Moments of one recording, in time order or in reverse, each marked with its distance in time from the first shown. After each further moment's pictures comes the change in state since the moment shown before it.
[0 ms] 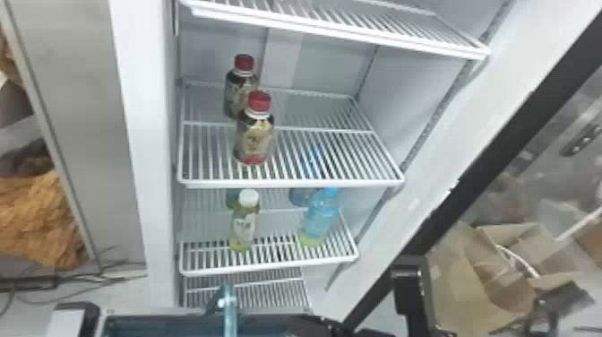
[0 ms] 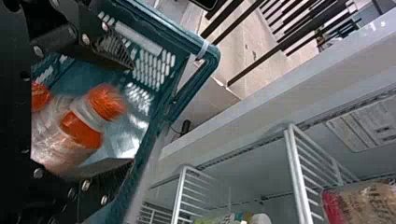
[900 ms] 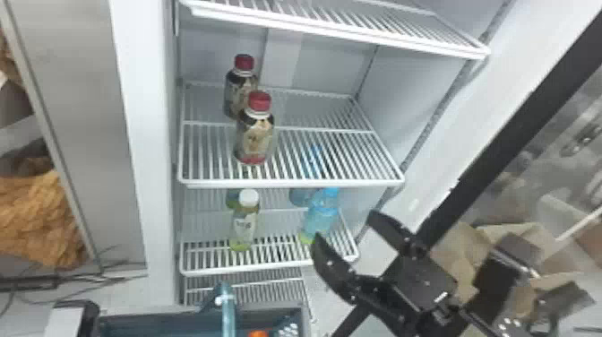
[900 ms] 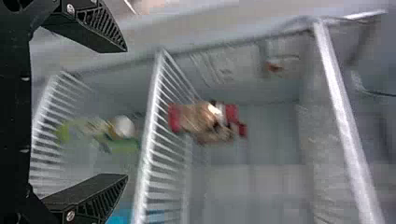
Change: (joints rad) left arm -0.002 0.001 0.000 0.000 0.002 0.000 0.000; right arm 0.093 0.098 -0.064 0.137 0.122 -0.832 -0.147
